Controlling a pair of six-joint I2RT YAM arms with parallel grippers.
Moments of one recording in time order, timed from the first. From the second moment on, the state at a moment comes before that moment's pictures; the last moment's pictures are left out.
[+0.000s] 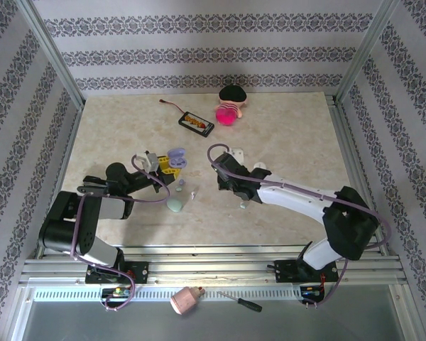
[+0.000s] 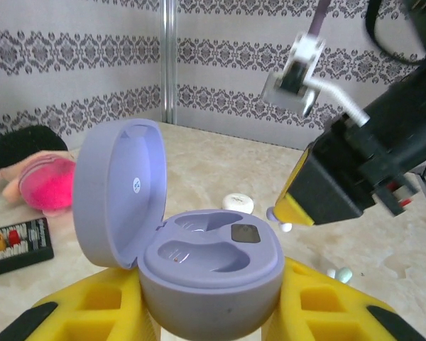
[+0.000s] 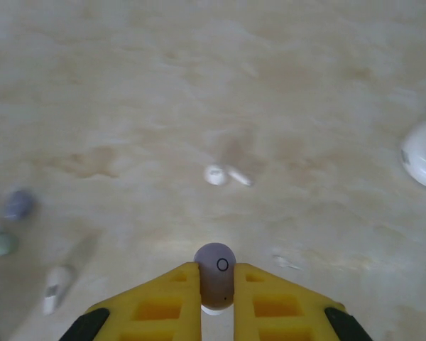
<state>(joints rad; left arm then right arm) -0.10 1.52 0.35 1.22 0.97 -0.08 0.84 1.52 1.00 -0.40 0.34 0.67</state>
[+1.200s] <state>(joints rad) -0.10 1.50 0.36 1.23 1.12 -0.15 0.81 1.51 1.14 -0.14 -0.31 0.02</state>
